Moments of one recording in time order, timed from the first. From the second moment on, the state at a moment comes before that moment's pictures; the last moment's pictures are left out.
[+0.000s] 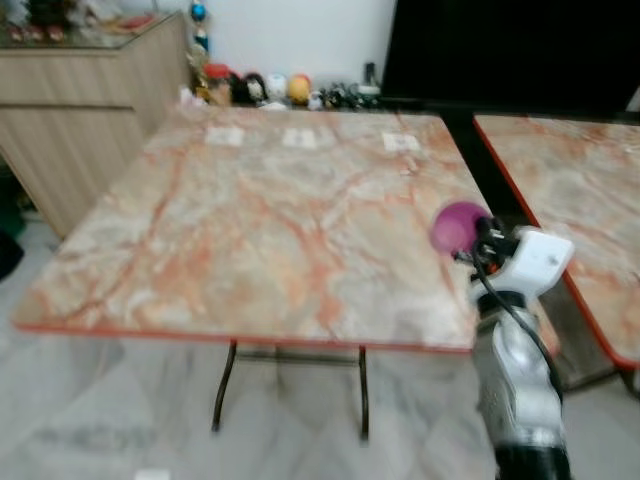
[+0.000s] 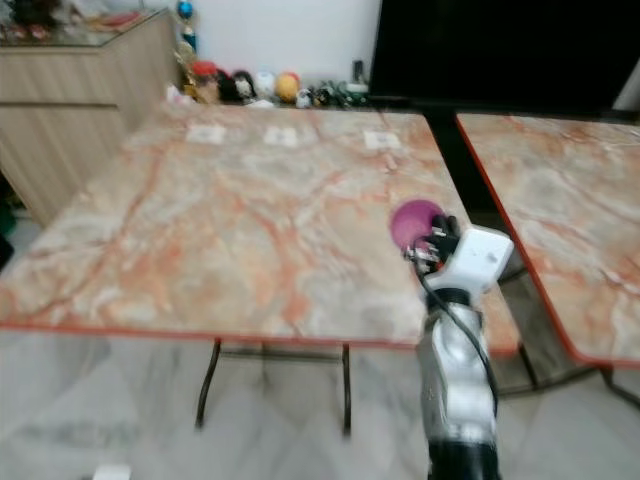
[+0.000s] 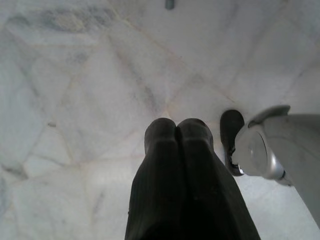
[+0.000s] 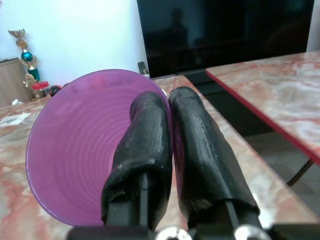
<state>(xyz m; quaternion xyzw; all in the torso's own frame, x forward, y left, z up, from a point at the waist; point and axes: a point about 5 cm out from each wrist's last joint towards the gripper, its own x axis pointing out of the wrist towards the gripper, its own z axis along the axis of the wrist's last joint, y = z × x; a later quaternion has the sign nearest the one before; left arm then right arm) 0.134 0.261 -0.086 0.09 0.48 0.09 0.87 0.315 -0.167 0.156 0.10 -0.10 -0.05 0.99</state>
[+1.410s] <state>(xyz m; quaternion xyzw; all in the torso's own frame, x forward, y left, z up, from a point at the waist) 0.141 0.249 -0.086 0.06 0.46 0.08 0.88 0.315 -0.187 0.155 0.09 -0.10 -0.09 0.99</state>
